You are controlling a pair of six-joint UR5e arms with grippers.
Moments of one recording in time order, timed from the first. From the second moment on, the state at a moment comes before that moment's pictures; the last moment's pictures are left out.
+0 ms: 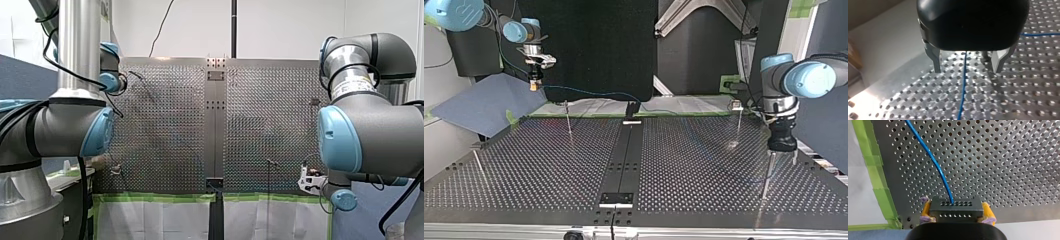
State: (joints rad) left arm 0.26 -1.62 -1.91 -2.62 -1.52 -2.51; right arm 1.54 -0.58 1.92 -1.35 1.22 1.67
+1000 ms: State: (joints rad) left arm 0.27 -1.39 -1.88 -2.87 -1.62 -2.25; right arm 1.54 -0.58 1.92 -1.34 1.22 1.67
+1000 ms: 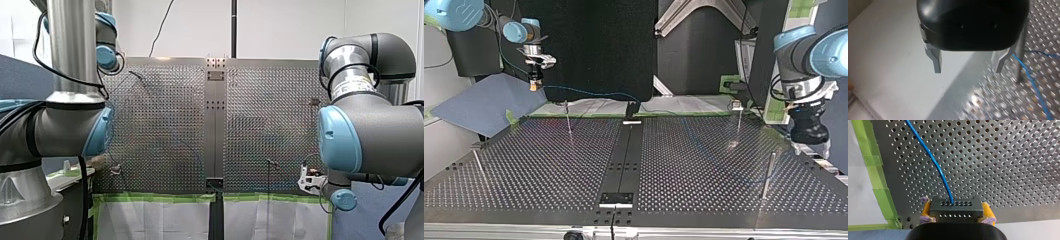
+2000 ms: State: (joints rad) left arm 0.11 -1.35 -1.63 -3.14 -1.62 -1.99; right arm 1.54 -0.58 1.92 -1.34 1.22 1.67
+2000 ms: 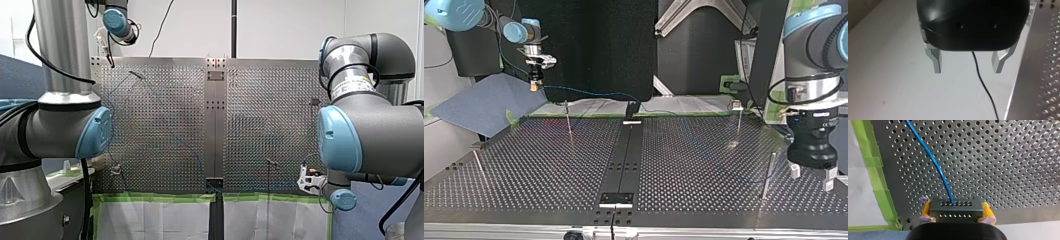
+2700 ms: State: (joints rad) left arm 0.07 -1.39 -1.64 -3.32 -1.66 -1.81; right arm 1.54 -0.58 1.92 -1.34 1.22 1.67
